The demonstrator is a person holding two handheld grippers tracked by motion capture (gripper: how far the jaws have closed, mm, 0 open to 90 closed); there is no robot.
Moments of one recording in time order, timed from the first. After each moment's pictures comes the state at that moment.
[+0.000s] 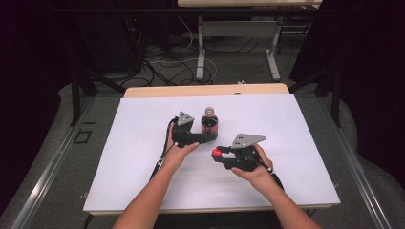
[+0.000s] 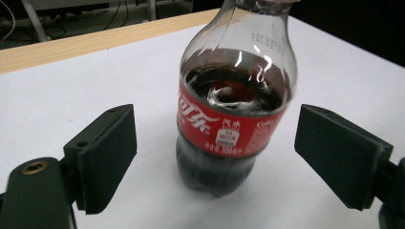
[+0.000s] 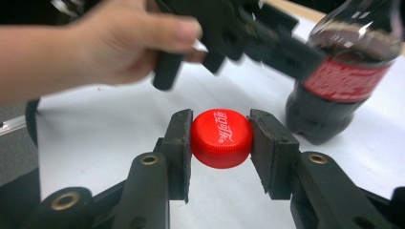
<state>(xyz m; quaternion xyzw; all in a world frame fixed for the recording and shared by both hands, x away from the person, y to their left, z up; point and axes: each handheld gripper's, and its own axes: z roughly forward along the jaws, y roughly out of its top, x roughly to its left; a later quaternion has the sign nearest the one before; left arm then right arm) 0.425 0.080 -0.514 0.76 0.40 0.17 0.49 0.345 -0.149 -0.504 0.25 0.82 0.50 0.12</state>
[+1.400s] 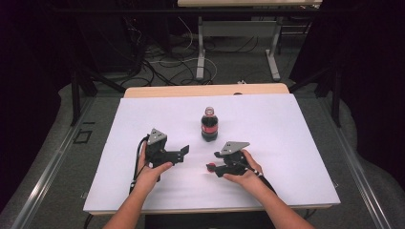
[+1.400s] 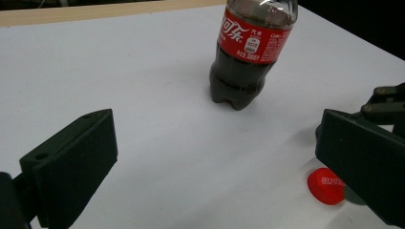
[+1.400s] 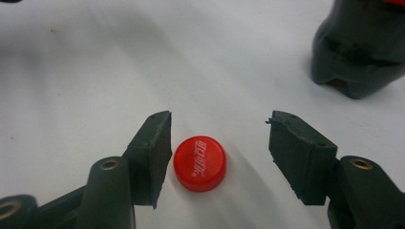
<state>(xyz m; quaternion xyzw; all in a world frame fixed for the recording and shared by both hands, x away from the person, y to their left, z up) 0.365 0.147 -0.518 0.74 0.44 0.17 0.48 0.361 -0.135 -0.556 0.27 0.85 0.45 0.11</state>
